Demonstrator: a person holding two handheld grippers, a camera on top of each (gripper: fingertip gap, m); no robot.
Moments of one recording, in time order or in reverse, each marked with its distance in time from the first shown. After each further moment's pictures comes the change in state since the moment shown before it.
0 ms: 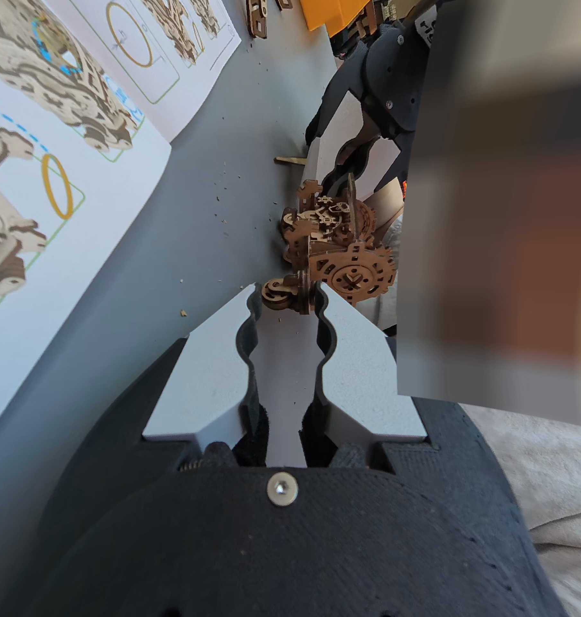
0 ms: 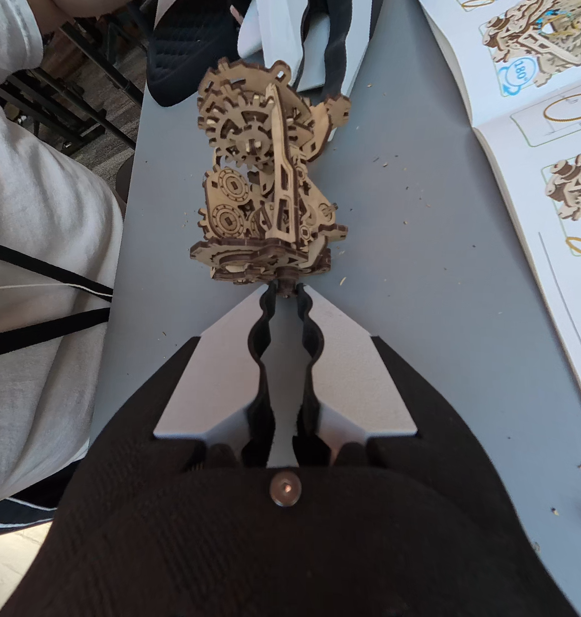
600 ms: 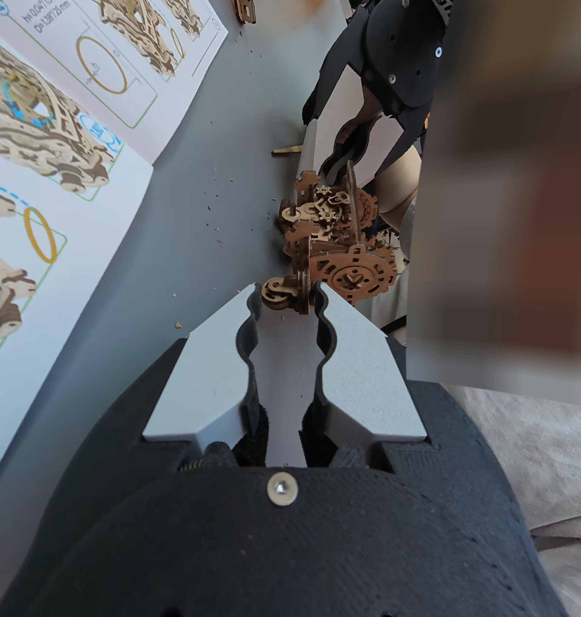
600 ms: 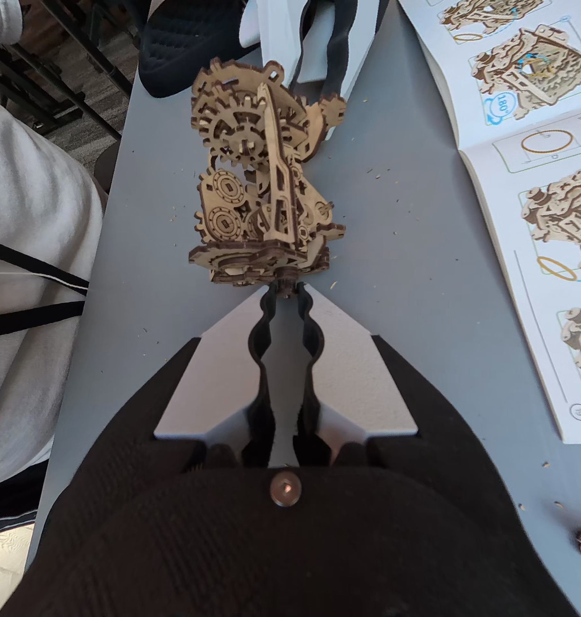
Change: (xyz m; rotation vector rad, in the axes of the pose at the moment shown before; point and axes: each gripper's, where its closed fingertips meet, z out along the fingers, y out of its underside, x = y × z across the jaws) left arm 0.004 -0.002 -0.001 -0.071 -0.067 0.101; right arm 0.005 -0.002 -0.001 0.016 0.045 -0.087
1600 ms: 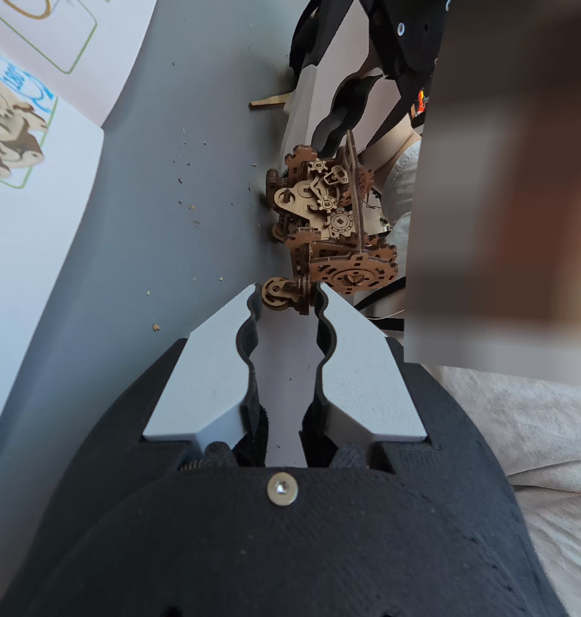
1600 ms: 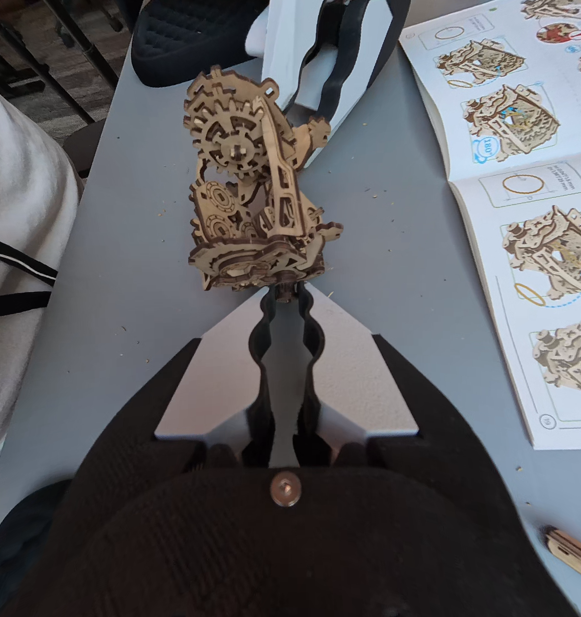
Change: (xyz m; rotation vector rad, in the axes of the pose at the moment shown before) left arm 0.007 0.015 0.007 -0.150 0.088 -0.030; right arm 0.000 -0.004 0.001 0.025 0.069 -0.121
